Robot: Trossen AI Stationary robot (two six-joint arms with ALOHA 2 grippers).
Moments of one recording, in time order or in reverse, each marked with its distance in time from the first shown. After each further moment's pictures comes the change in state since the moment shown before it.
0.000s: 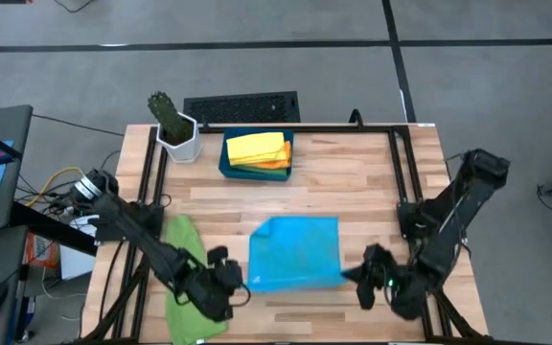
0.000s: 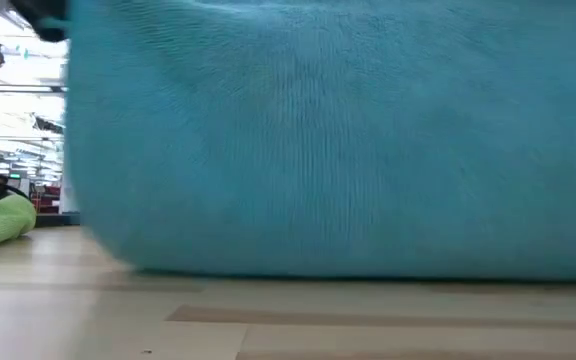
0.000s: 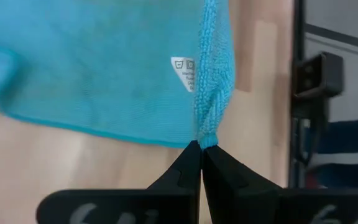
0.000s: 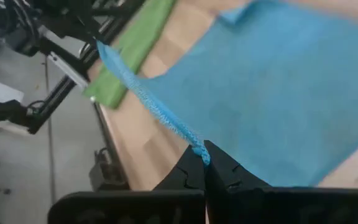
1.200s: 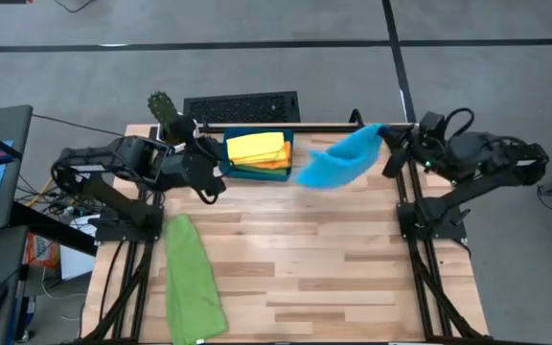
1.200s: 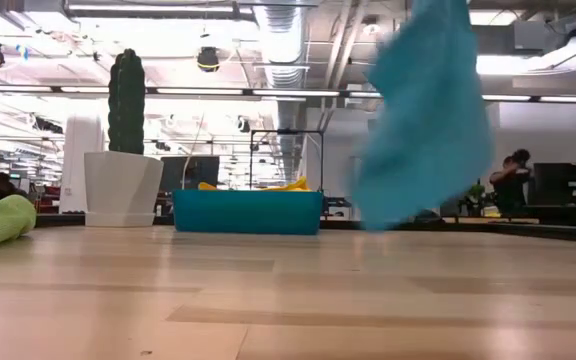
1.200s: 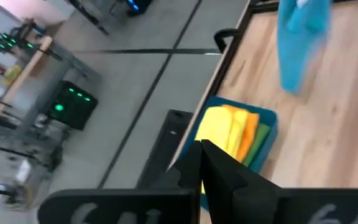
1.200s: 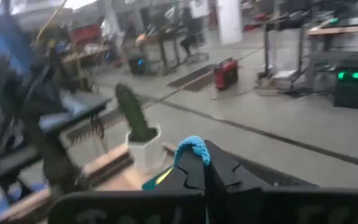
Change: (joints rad) left arm 0.528 -0.210 0.680 -0.775 -0.506 0.688; right arm -0.706 -0.552 0.413 -0.195 0.113 -1.232
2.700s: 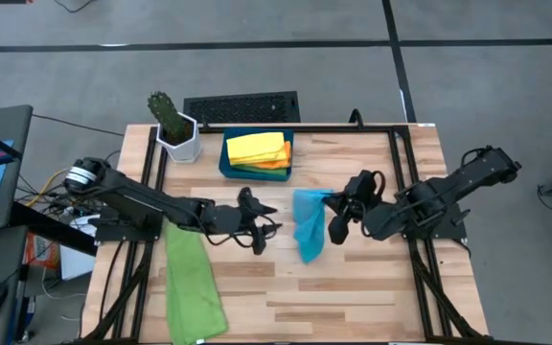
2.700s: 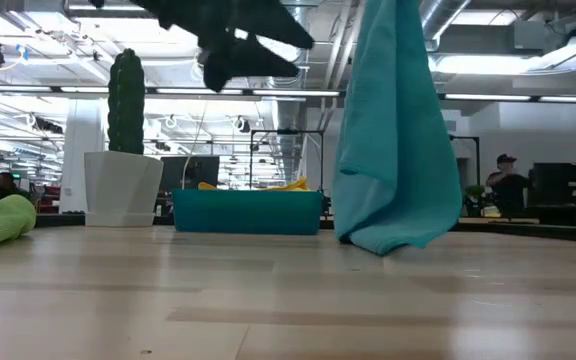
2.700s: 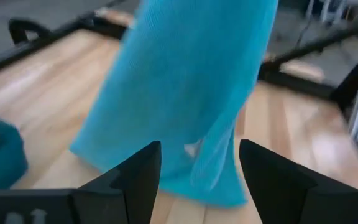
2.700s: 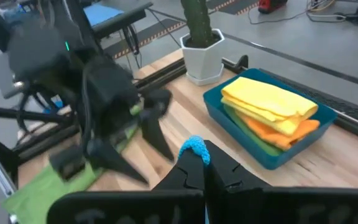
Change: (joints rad) left arm -0.067 0.077 -1.005 1.611 0.445 -0.218; right arm 0.188 0.406 -0.001 -0.018 -0.109 0.368
